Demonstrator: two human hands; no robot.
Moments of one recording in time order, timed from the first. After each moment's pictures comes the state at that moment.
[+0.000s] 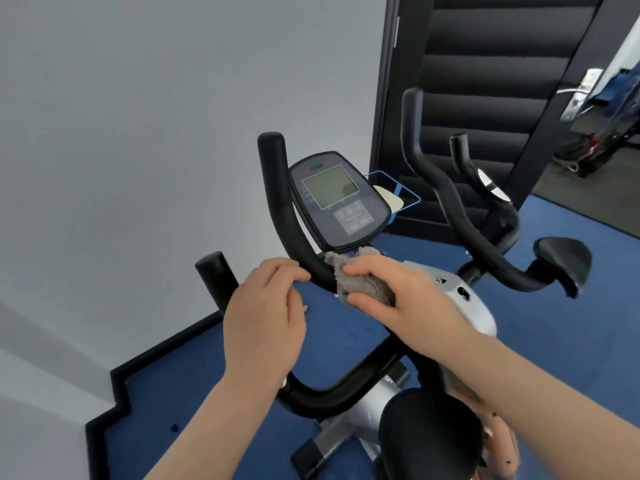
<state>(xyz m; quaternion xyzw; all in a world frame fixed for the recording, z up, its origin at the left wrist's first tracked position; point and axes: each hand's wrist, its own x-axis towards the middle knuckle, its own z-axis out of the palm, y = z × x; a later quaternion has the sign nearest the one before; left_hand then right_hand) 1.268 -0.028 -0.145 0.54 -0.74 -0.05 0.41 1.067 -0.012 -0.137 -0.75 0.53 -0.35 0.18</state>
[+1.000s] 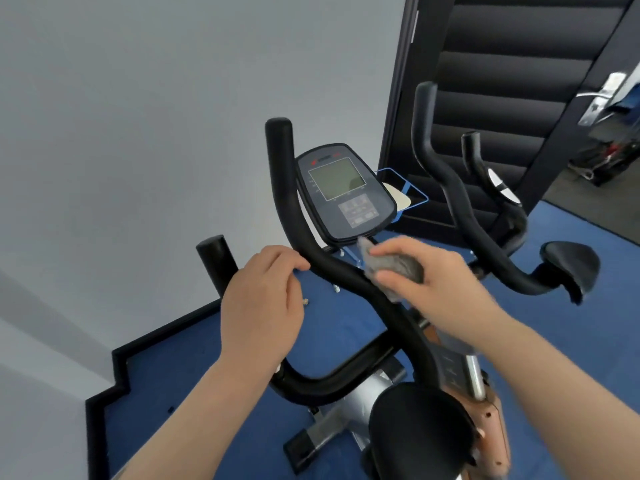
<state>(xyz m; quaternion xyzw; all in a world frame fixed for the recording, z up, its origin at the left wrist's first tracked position) 1.267 -0.026 -0.144 0.54 -0.75 -0.03 0.39 1.039 -0.004 -0.117 -0.71 0.61 -0.28 0.20</state>
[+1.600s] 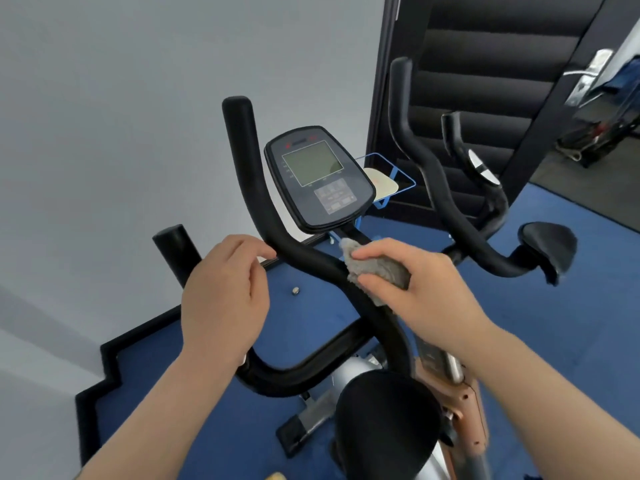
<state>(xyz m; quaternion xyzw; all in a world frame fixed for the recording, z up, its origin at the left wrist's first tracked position) 1.265 -0.026 -0.145 0.57 -0.73 -0.01 0.37 1.036 0.015 -0.123 -0.70 0.61 -0.34 0.18</state>
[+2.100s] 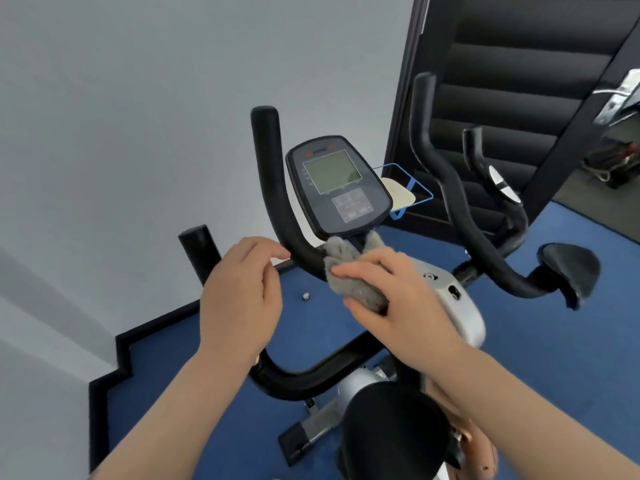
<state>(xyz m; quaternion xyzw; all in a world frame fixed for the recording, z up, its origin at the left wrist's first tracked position) 1.265 -0.024 -0.141 0.56 -0.71 -0.04 0.42 1.059 0.006 -0.134 -0.77 0.52 -0.35 0.14</state>
